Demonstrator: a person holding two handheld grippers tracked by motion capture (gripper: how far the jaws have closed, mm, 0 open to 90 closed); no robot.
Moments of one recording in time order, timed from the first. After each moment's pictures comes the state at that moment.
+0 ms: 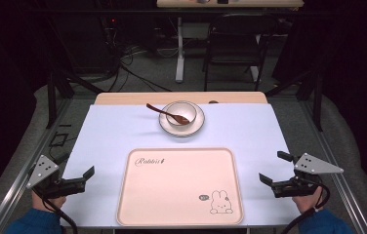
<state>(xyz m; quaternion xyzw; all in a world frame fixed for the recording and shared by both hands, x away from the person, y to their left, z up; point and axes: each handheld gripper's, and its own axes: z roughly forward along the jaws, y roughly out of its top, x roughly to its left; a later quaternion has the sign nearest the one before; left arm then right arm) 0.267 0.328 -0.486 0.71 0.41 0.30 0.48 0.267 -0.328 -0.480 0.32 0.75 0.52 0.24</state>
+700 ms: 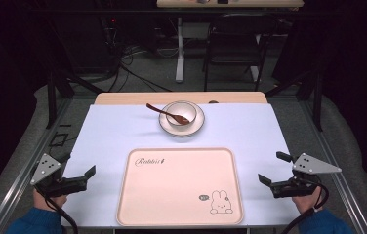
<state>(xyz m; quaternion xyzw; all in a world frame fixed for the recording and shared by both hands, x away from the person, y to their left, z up) 0.270 0.324 -0.485 0.72 0.43 0.30 0.46 0.267 -0.325 -0.480 0.32 0.76 0.51 0.24</state>
